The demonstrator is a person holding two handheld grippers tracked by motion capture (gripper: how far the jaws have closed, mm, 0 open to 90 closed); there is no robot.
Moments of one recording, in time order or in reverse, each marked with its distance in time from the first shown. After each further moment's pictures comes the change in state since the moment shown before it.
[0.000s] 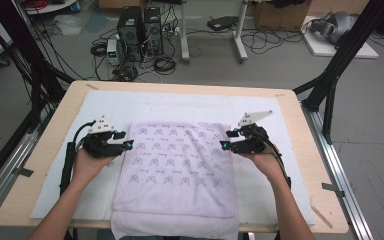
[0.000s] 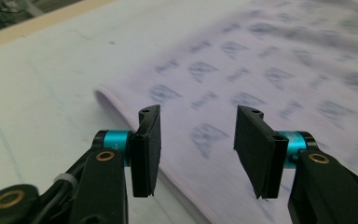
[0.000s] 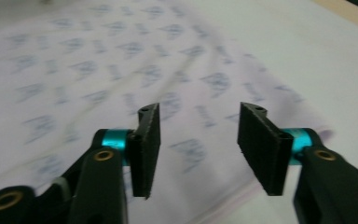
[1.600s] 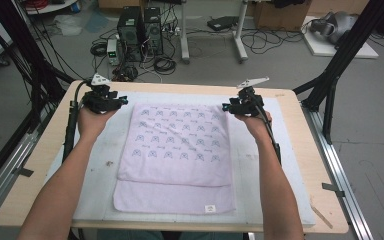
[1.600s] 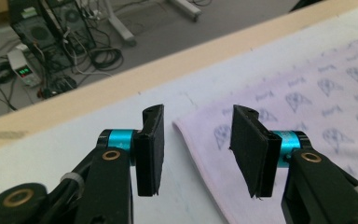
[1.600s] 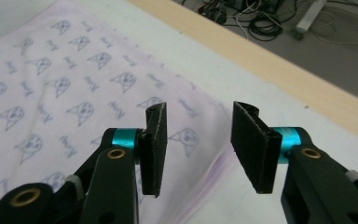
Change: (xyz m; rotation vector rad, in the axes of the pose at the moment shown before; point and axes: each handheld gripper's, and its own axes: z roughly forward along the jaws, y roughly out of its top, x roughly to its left) left arm 0.065 0.067 0.018 -0.023 0.221 -0.090; right arm -0.078 0.050 0.029 -0.030 -0.195 0.129
